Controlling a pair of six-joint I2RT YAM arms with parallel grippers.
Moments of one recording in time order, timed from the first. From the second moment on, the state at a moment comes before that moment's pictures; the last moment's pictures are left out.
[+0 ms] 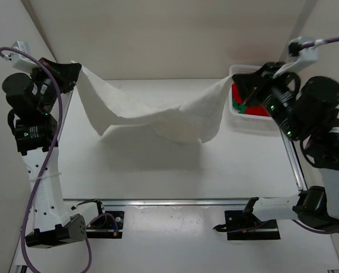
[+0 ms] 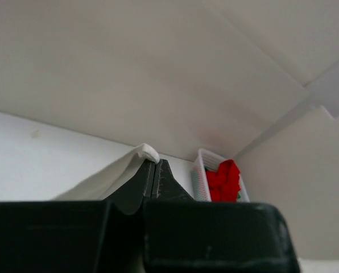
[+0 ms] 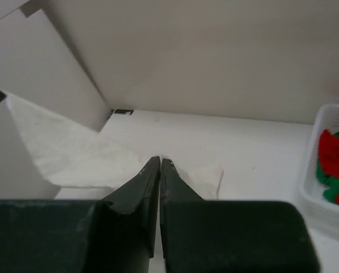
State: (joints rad) left arm 0.19 1.11 1.57 -0.39 0.34 -0.66; right arm 0.97 1.21 2.12 -0.91 0.56 0.28
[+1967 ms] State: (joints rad) left arm 0.20 0.83 0.59 -0.45 -0.09 -0.49; right arm 0.29 0.64 0.55 -0.64 -0.04 0.51
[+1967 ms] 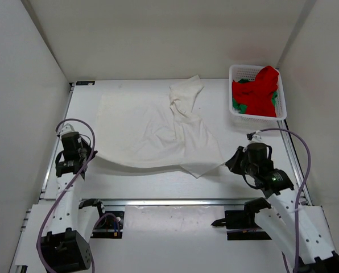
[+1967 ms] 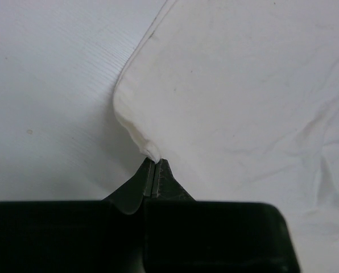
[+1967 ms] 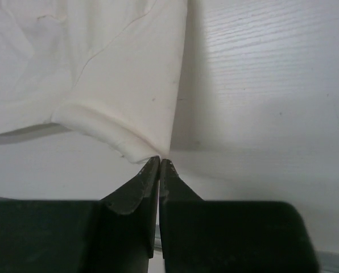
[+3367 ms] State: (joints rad) left arm 0.23 1.30 1.75 -0.35 0.28 -0.74; right arm 0.13 1.64 2.36 -0.75 -0.03 0.18
